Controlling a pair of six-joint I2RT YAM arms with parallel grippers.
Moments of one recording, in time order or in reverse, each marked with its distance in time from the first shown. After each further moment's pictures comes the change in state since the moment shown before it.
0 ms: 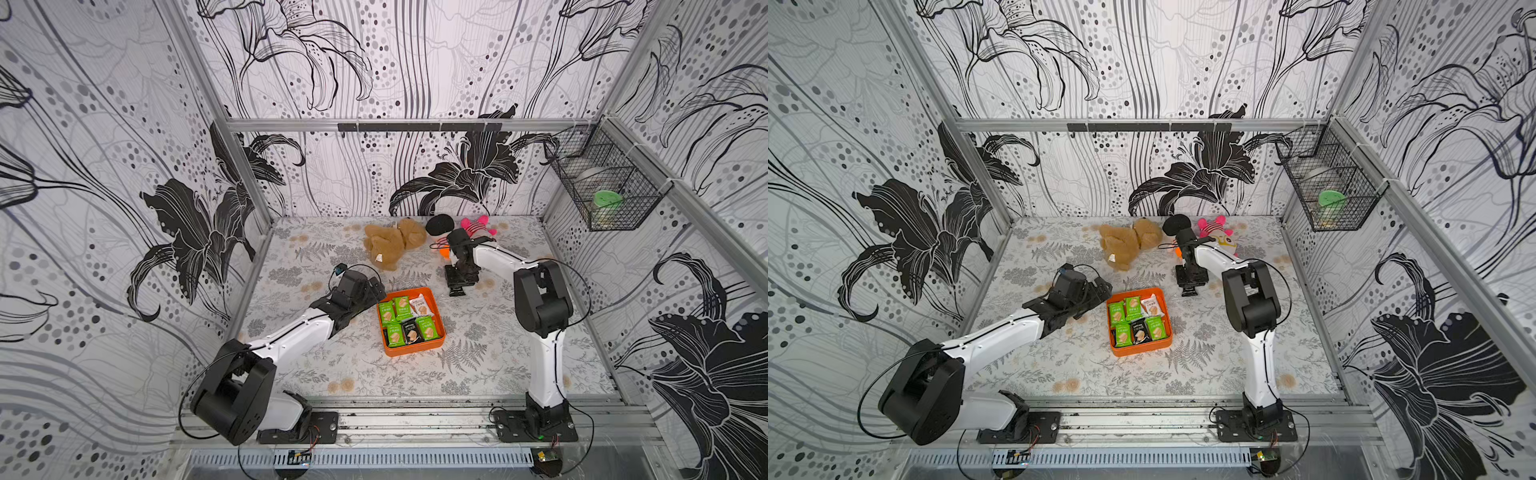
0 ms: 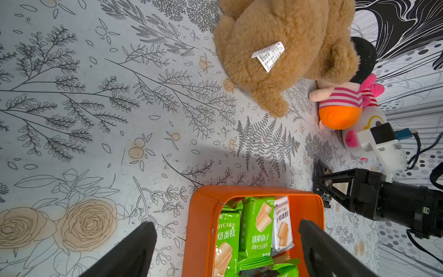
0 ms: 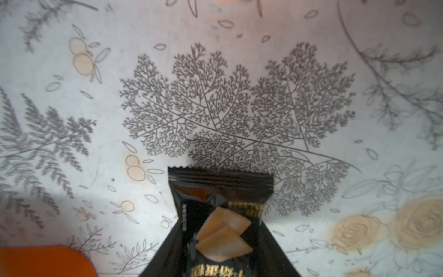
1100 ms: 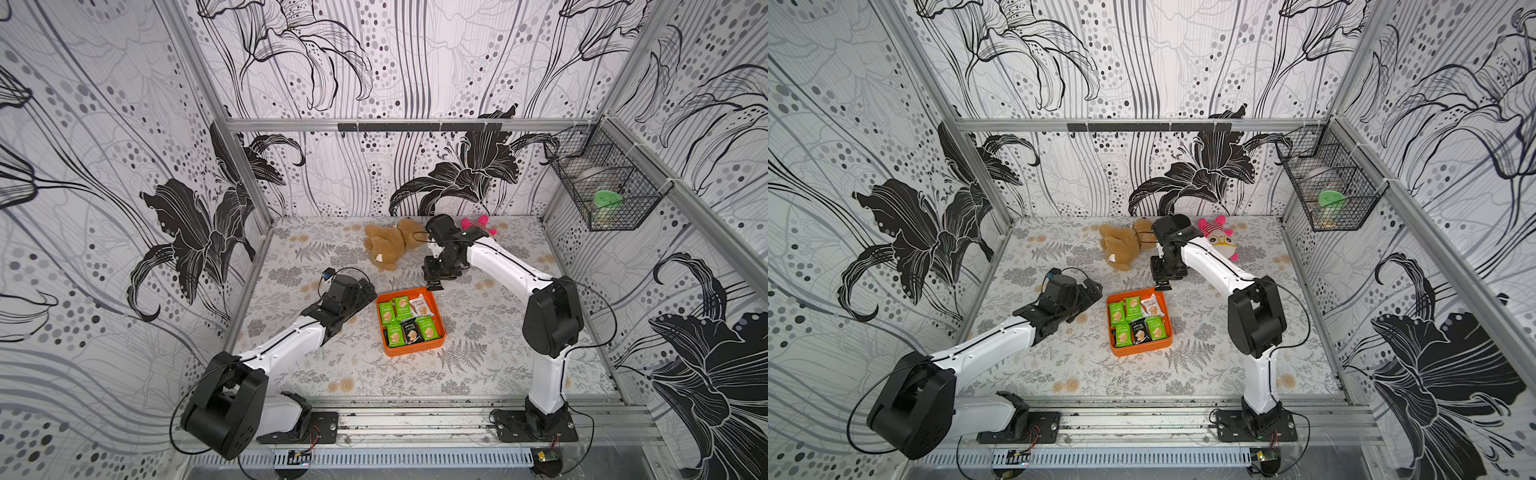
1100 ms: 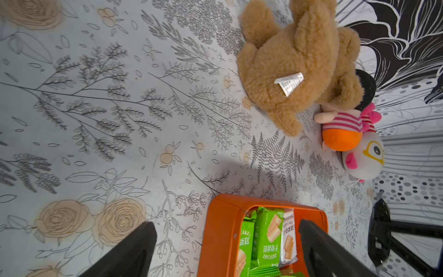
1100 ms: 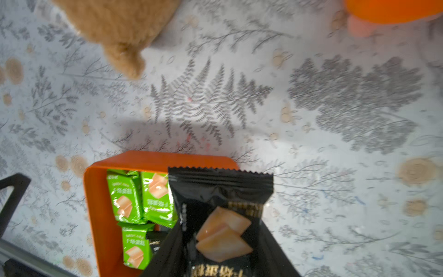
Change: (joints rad) left arm 0.041 -0.064 -0.067 0.037 -0.021 -0.037; right arm 0.148 -0.183 0.111 -0.145 -0.116 0.106
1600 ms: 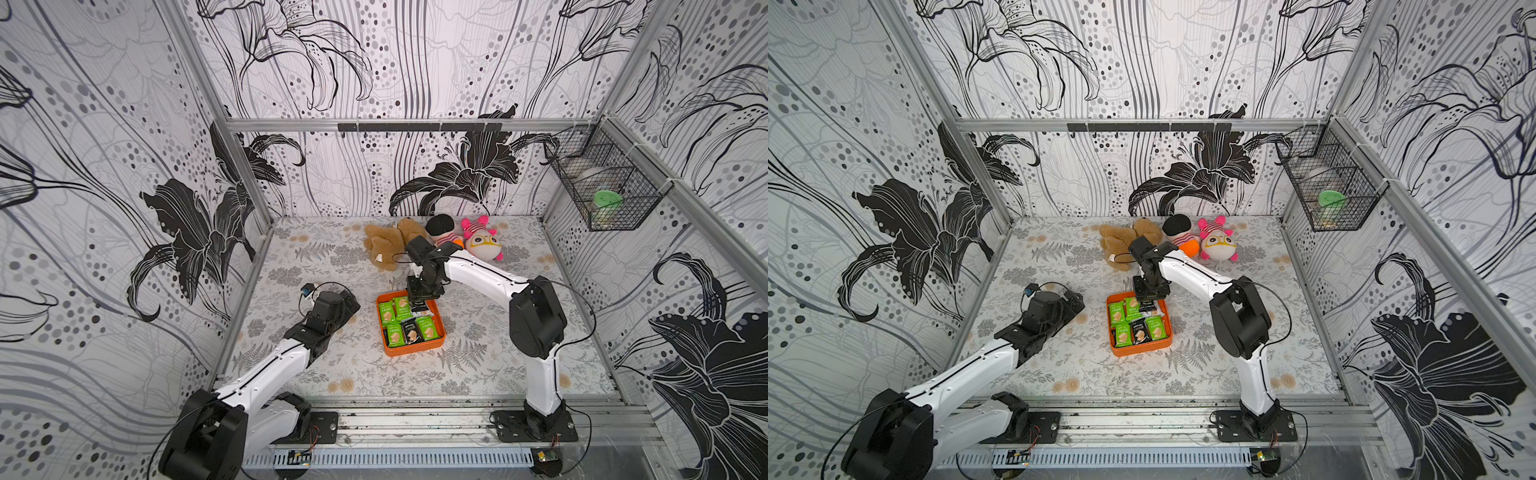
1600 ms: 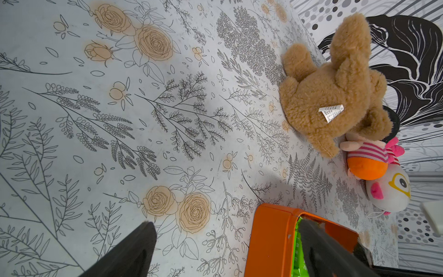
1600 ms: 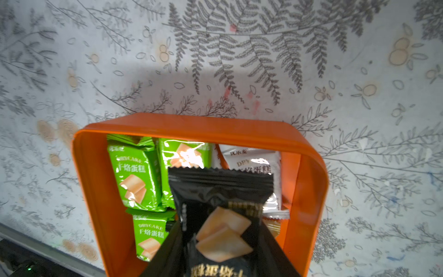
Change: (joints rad) left arm 0.056 -0.215 -0.201 -0.022 -0.121 -0.032; right arm 0.183 0.052 -0.037 -0.009 -0.031 0.130
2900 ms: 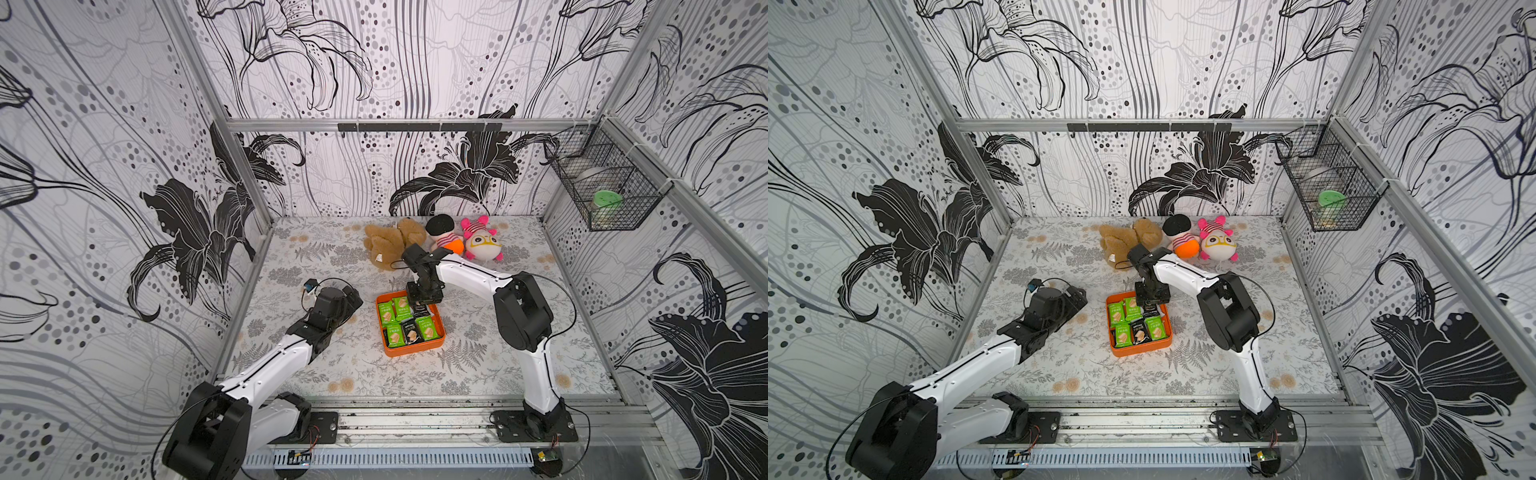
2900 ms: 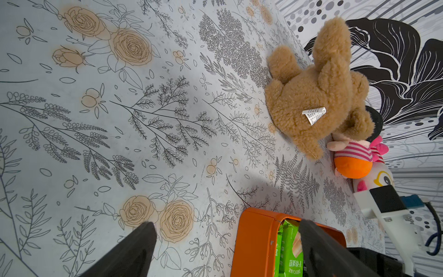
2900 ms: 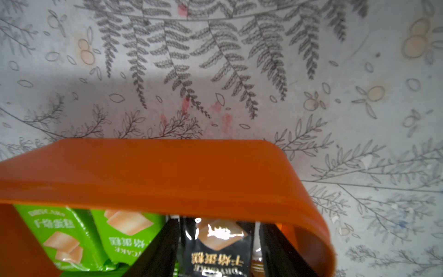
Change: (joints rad) left arm 0.000 0.024 0.021 0.047 0.017 0.011; right arm 0.000 0.118 -0.008 0.028 0.090 0.026
